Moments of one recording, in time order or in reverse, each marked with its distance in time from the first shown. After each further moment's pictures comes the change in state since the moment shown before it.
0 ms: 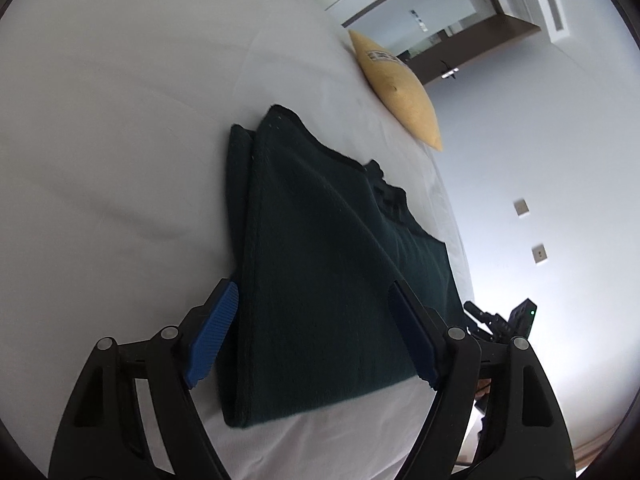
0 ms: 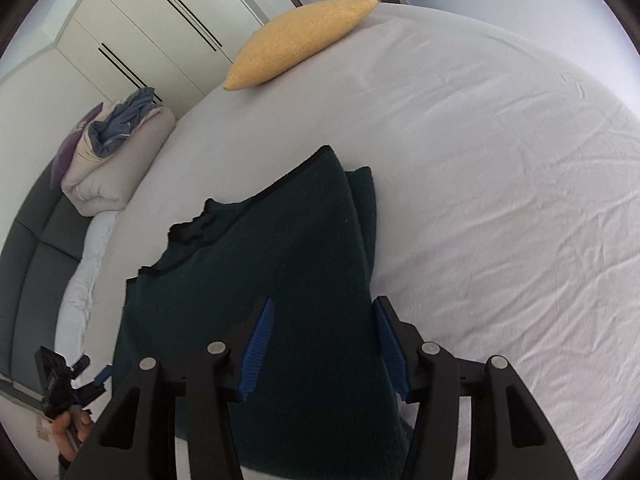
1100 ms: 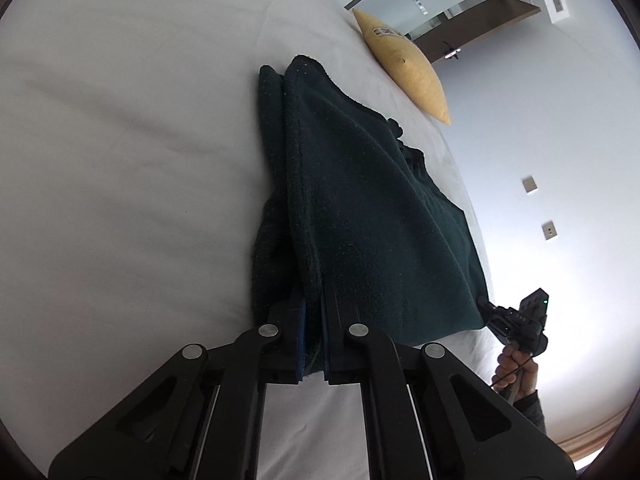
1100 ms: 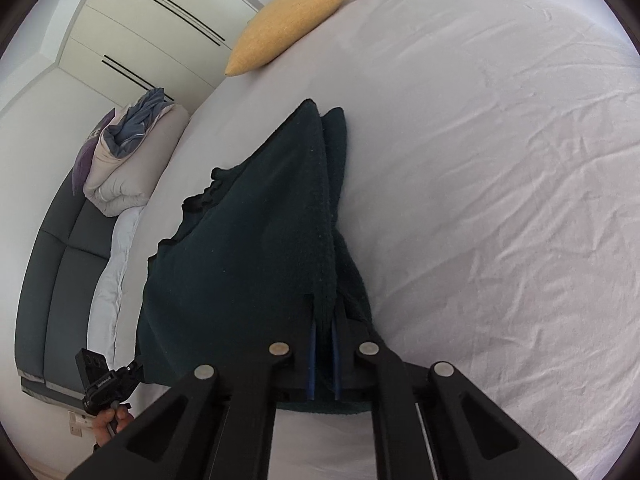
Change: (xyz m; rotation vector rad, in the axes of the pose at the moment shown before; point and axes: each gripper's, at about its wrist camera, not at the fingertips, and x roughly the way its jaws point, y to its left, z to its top) left arm -0.002 0.033 -0.043 0.028 0.055 0.038; right arm 0.001 -0.022 -0.032 0.094 0.072 0.092
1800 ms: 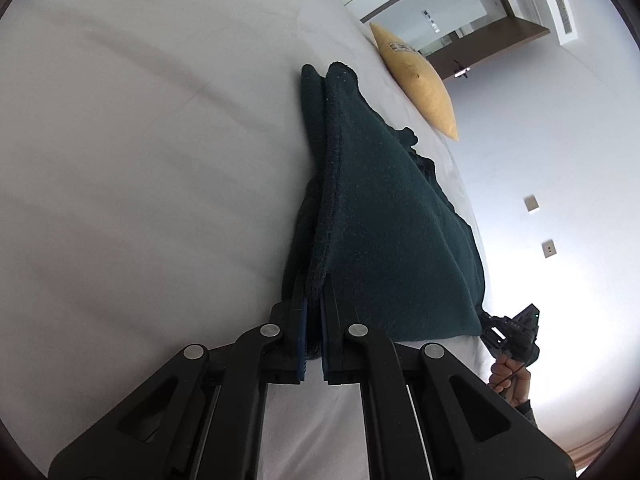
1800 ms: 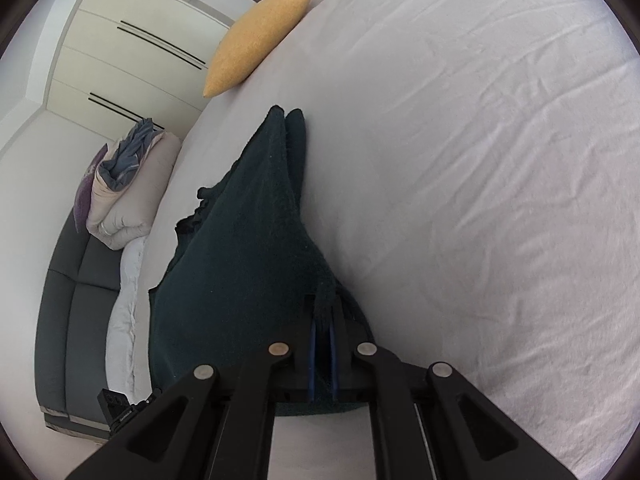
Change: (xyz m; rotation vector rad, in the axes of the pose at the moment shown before) left arm -0.026 0.031 -0.030 -0.070 -0.051 -0.008; right arm 0.013 -0.023 -0.002 0.108 -0.022 0.029
